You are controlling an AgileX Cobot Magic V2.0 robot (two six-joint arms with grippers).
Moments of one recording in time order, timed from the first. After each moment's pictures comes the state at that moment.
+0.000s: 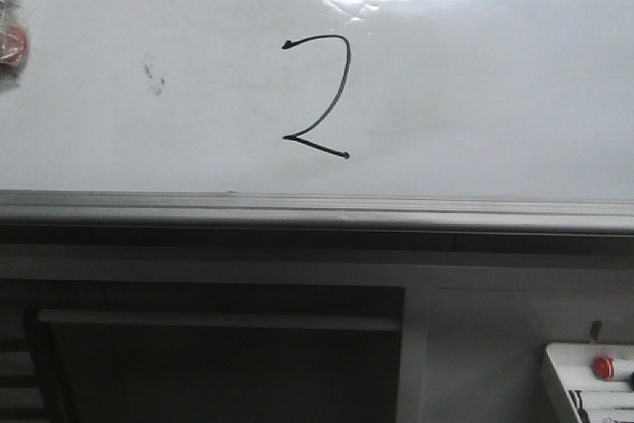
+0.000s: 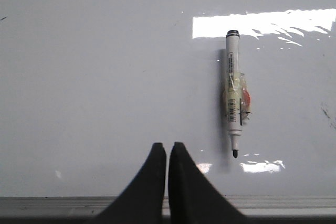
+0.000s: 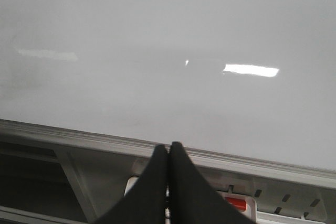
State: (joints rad) left arm -0.07 0.00 0.00 -0.02 0.00 0.02; right arm 0.08 0.17 -0.46 0.03 0.69 -0.06
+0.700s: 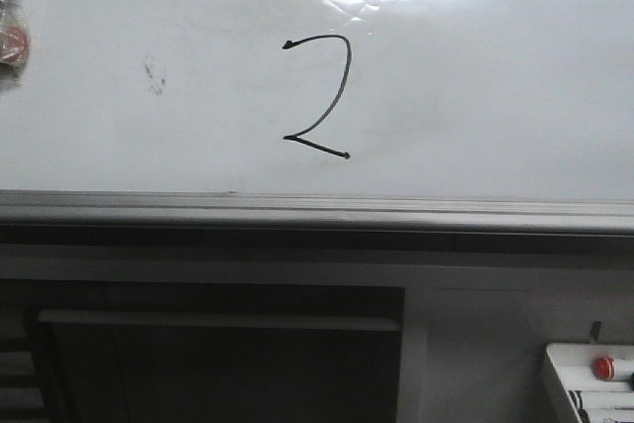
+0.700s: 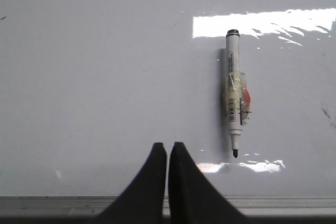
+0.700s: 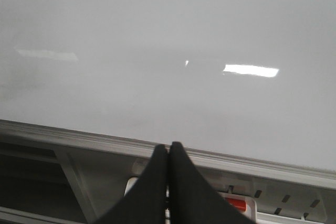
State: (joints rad) left arm -0.07 0.00 0.00 -0.02 0.00 0.02; right arm 0.08 0.16 -0.46 0.03 0.69 -0.06
